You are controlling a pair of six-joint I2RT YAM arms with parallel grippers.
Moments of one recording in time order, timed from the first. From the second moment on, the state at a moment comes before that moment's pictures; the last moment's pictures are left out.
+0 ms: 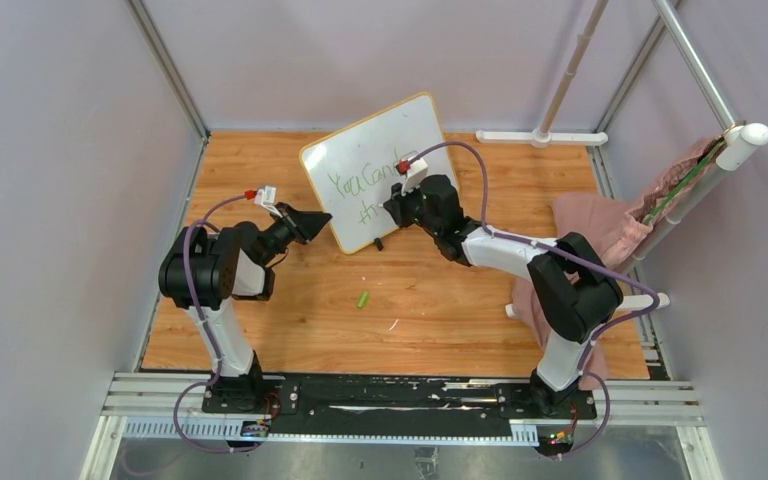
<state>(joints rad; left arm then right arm) -0.02 1.87 0.45 1.53 0.70 -0.74 0.65 1.76 1.05 0.45 -0.07 0.09</state>
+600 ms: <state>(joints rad) -0.02 1.87 0.45 1.53 0.70 -0.74 0.65 1.76 1.03 0.45 -0.07 0.09</state>
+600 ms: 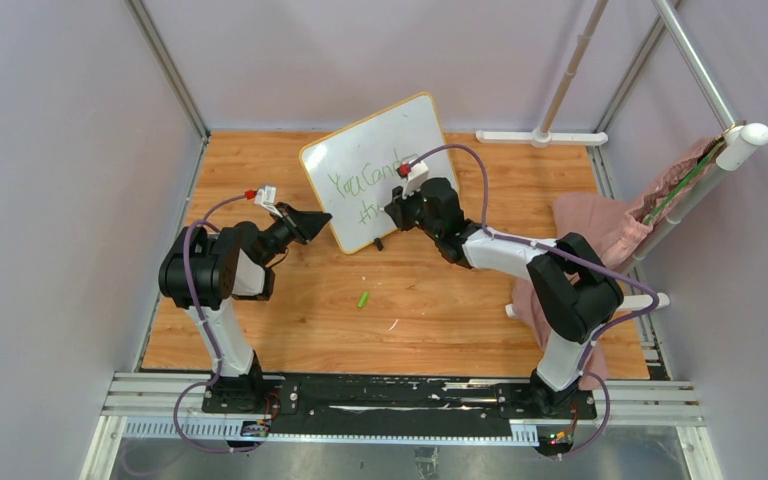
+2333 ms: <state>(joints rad) -0.02 1.87 0.45 1.53 0.70 -0.74 0.63 1.75 1.10 0.43 -0.10 0.12</state>
